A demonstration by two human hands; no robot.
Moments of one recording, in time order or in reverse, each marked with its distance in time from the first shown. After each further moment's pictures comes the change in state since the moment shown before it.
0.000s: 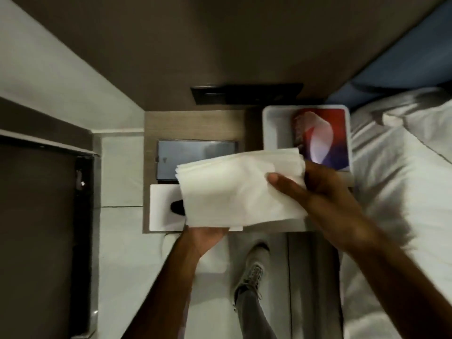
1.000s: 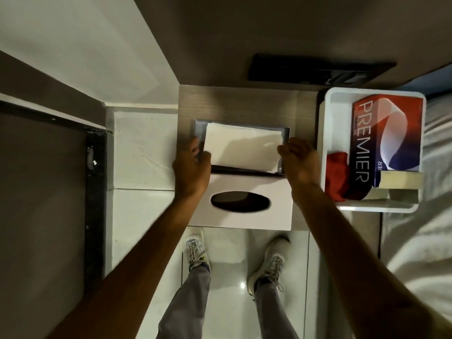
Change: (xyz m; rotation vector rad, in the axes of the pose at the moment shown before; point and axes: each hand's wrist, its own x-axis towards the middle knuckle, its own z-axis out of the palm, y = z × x) left_hand 0.054 0.137 -0.049 1.104 0.408 0.742; right_hand 0.172 0.127 0.114 -0.189 0.612 0.167
